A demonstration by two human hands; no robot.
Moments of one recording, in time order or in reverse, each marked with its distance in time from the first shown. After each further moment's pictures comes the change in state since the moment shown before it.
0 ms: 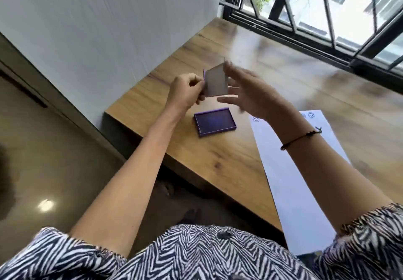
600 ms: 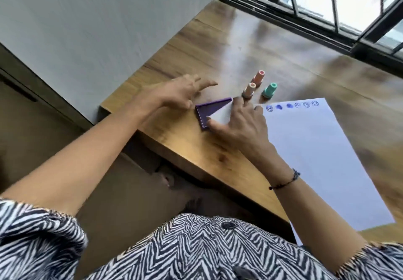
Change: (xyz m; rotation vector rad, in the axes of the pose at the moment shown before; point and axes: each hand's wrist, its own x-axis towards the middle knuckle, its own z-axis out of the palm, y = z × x) left_hand 0.017 -0.008 -0.030 0.965 -0.735 0.367; right_hand -0.038 0.065 0.040 -1.214 0.464 0.130
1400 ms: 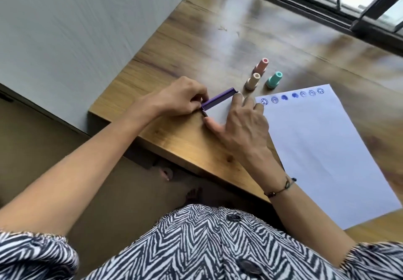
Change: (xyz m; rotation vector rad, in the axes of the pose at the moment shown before) left_hand 0.000 -0.007 0.014 -0.164 0.128 0.088; right_hand 0.001 -0.018 0.027 -0.170 0.148 0.091
